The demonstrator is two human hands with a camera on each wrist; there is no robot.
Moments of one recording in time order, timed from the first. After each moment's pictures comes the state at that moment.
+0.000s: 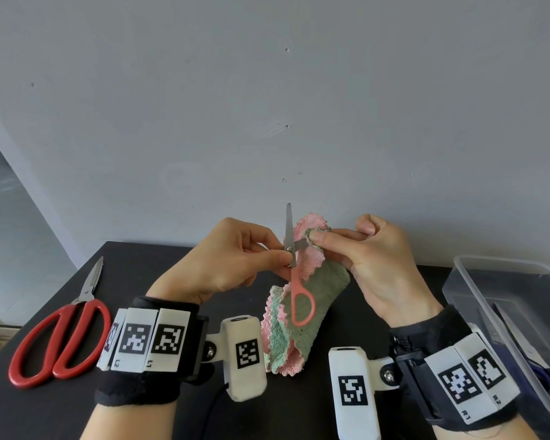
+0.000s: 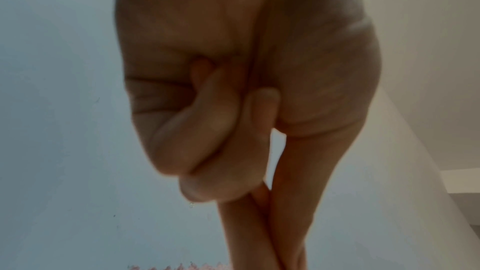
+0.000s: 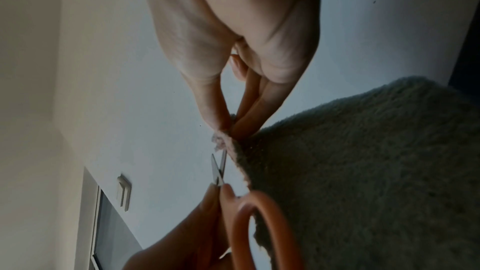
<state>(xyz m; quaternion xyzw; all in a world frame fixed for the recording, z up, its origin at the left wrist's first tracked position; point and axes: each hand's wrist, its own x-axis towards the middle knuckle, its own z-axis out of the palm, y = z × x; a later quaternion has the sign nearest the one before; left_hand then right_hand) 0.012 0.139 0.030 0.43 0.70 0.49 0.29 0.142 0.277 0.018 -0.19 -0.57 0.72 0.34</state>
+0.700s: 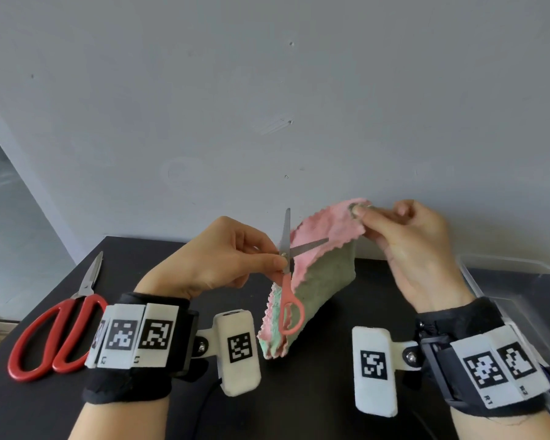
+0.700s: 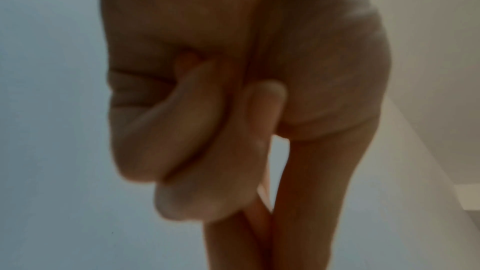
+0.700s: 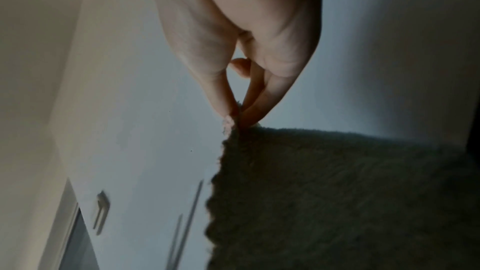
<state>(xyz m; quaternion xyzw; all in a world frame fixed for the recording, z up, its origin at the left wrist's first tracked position) 0.007 0.132 0.033 0.43 0.72 0.45 0.31 0.150 0.302 0.021 -0.20 -0.53 0.70 0.43</state>
